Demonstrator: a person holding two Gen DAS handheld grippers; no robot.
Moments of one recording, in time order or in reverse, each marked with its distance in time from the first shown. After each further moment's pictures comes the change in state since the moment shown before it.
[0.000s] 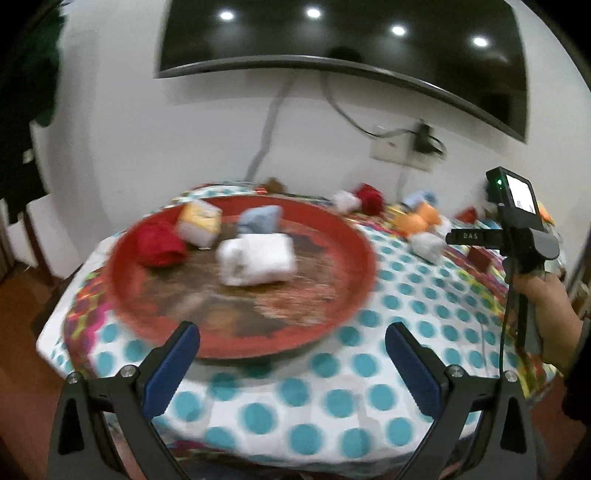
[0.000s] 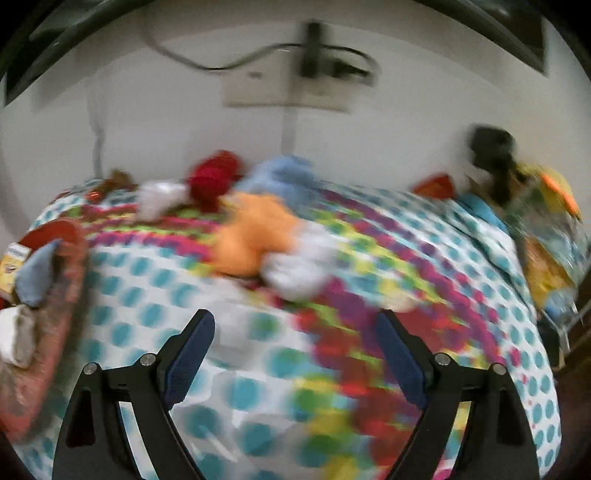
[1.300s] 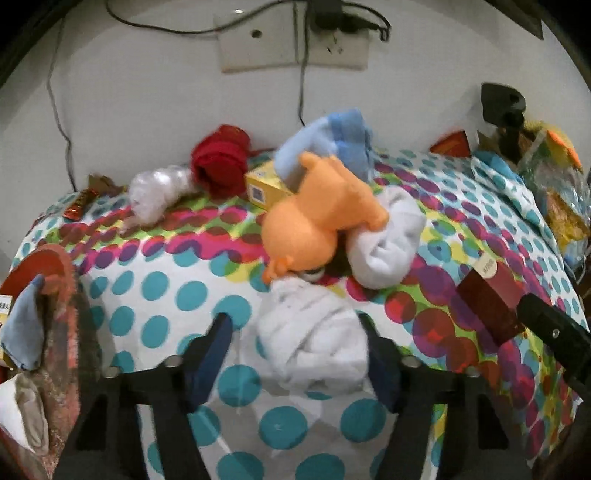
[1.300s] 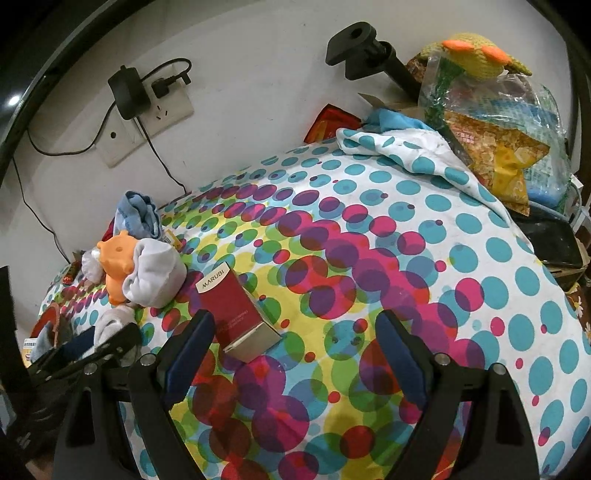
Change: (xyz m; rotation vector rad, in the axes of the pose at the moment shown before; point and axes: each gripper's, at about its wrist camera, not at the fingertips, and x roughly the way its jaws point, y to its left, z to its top) left arm 0.244 -0.203 0.090 0.195 0.327 -0.072; right arm 0.014 -0.123 -0.028 0.369 0.040 0.106
